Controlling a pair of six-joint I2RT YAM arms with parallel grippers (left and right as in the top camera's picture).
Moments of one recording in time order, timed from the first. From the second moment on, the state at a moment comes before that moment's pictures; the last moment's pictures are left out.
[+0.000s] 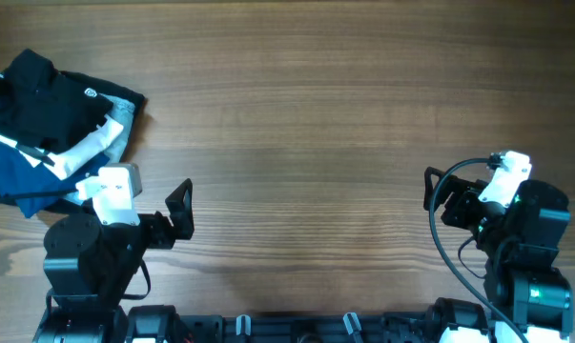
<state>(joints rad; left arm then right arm) 0.00 0.50 0.81 -0.79 0.18 -0.16 -0.18 0.63 0.69 -0.72 -0.24 0.22</state>
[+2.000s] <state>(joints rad) 0.00 0.50 0.81 -0.92 0.18 -0.16 -0.02 0.22 0.36 -0.17 -0.21 -0.03</state>
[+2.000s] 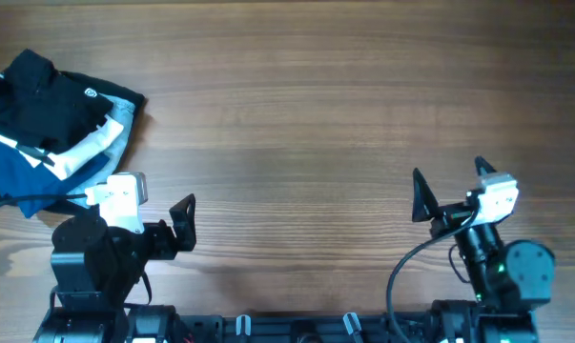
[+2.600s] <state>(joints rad) 0.00 0.50 0.81 -0.92 0.18 -0.16 0.03 0.02 0.01 0.26 -0.21 -0.21</state>
